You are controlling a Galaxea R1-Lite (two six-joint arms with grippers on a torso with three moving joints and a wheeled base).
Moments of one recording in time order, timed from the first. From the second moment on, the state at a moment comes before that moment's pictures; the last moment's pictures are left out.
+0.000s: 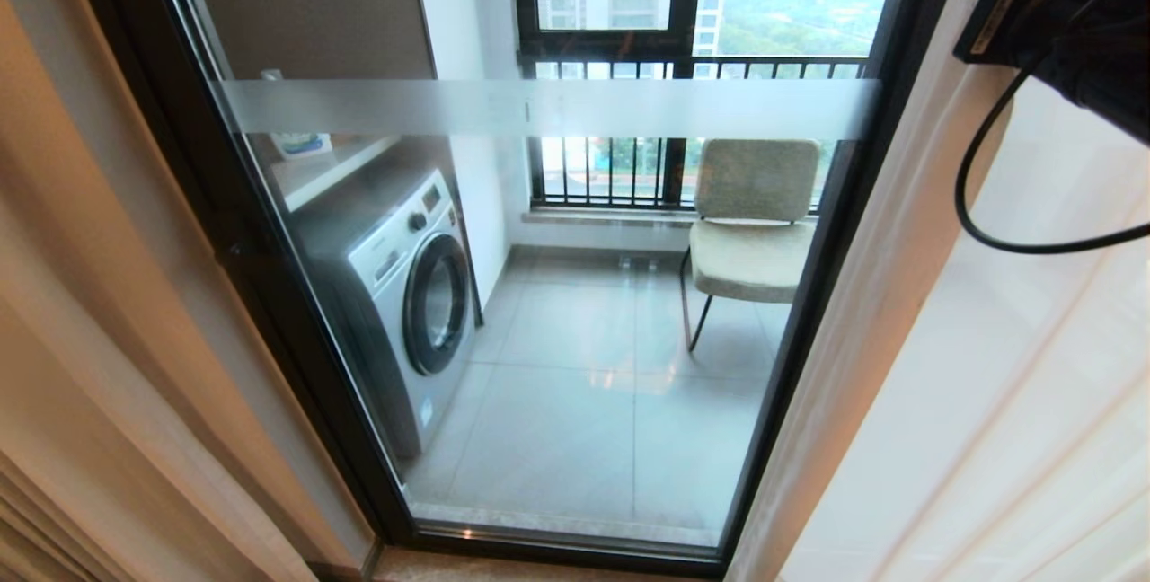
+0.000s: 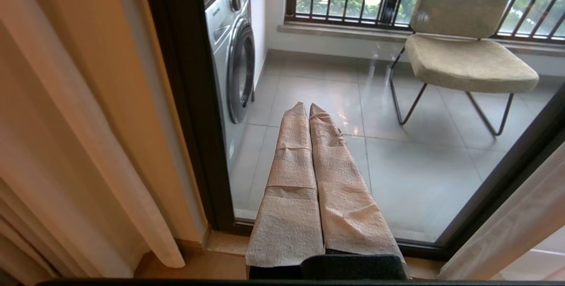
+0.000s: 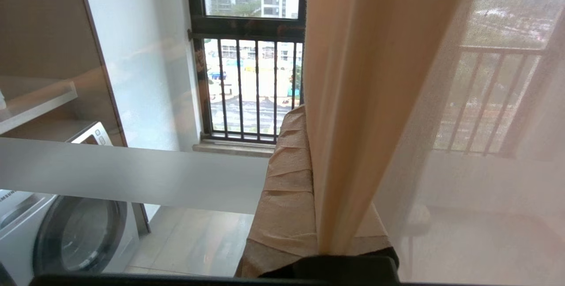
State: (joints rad) left arm 0.00 0.00 0.00 0.00 0.02 -0.05; right arm 0.15 1.69 -1.35 -0.57 -0.12 -0.04
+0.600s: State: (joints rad) left arm 0.00 0.00 0.00 0.00 0.02 -0.05; right arm 0.15 1.69 -1.36 -0.57 -0.13 -0.04
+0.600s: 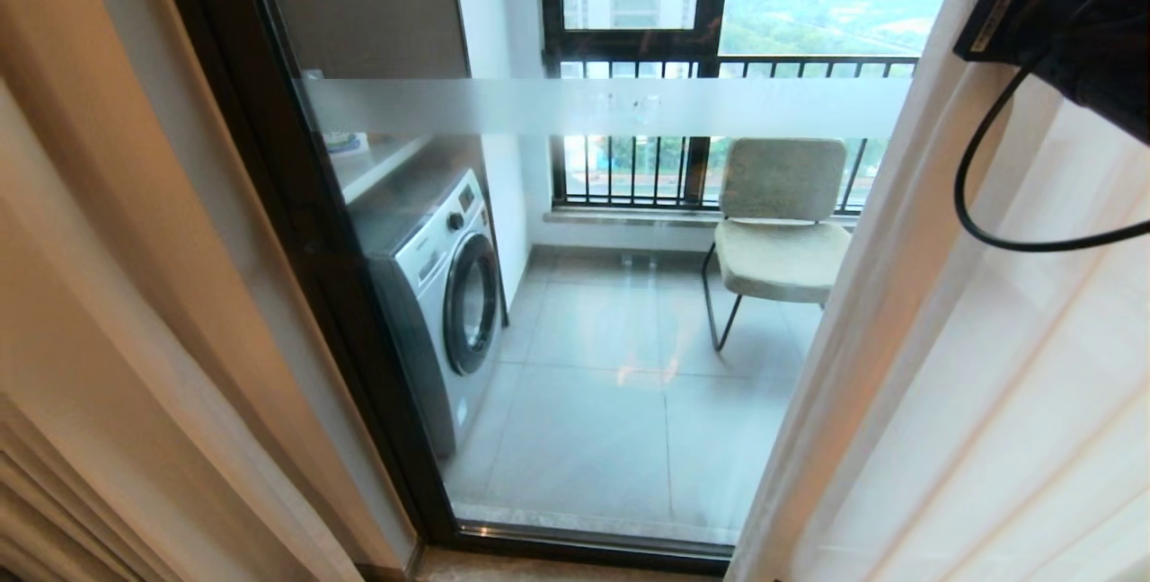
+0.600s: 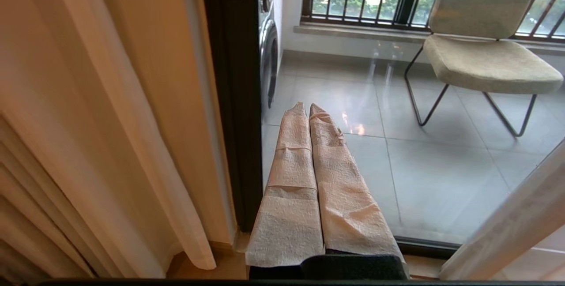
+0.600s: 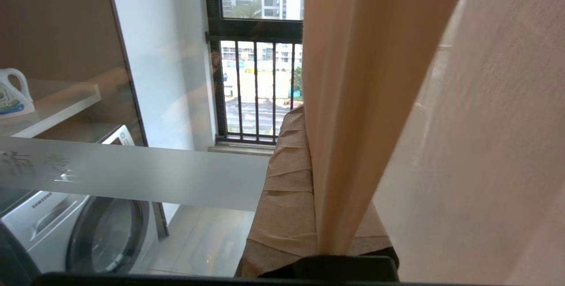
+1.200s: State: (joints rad) left arm 0.00 0.00 0.00 0.00 0.02 -0.05; right arm 0.16 1.70 -1.36 -0.57 -0.14 -0.04
